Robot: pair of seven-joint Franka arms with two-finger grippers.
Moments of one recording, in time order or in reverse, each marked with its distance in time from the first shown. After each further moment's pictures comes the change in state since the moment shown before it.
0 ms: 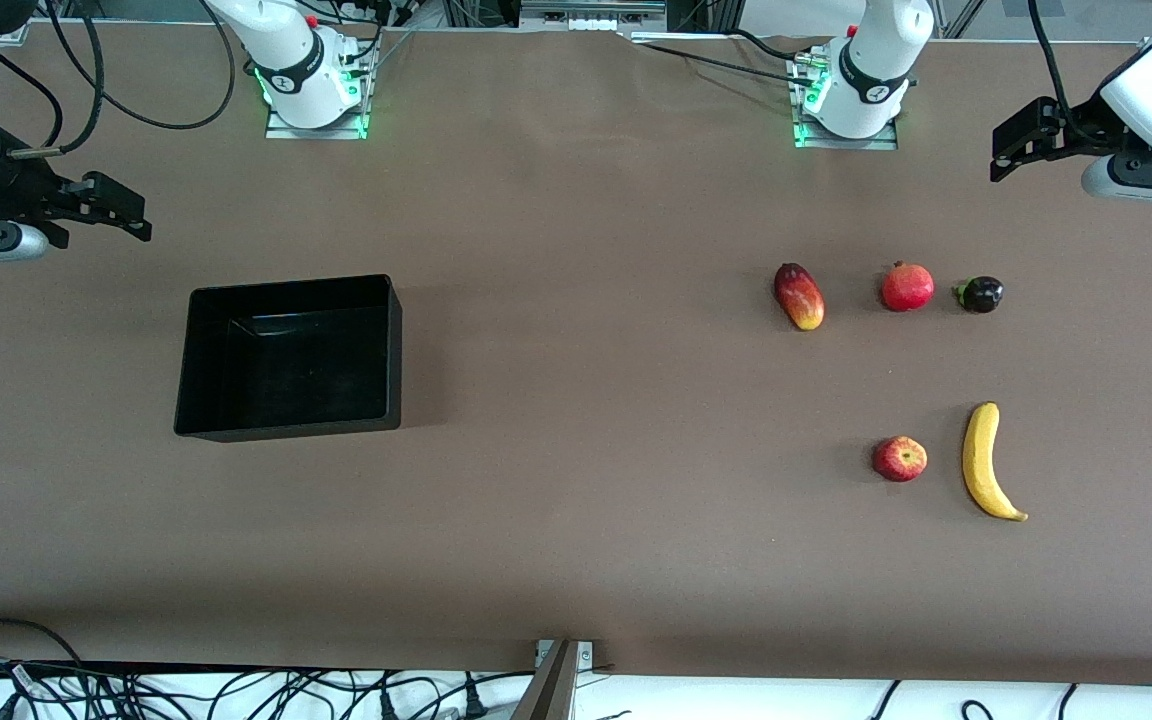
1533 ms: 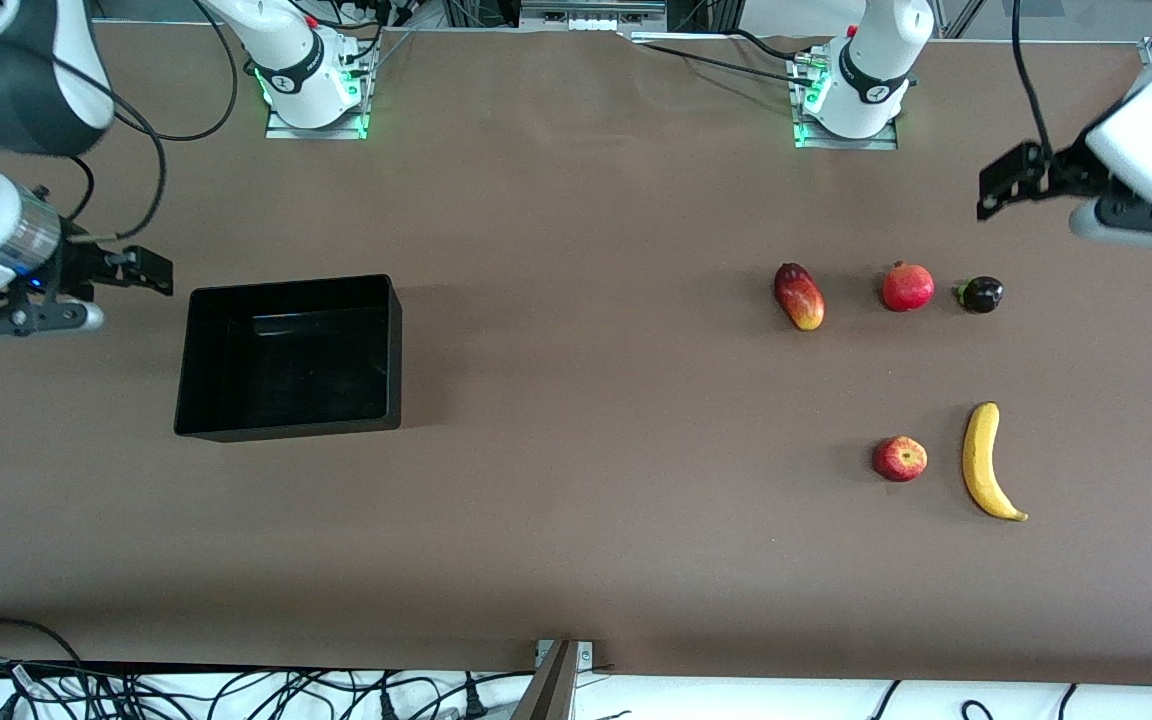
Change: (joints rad) left arm 0.016 0.074 0.001 -0.037 -0.019 0.172 0.001; right arm -0.006 0.146 -0.018 -0.116 -0.096 0.219 -0.023
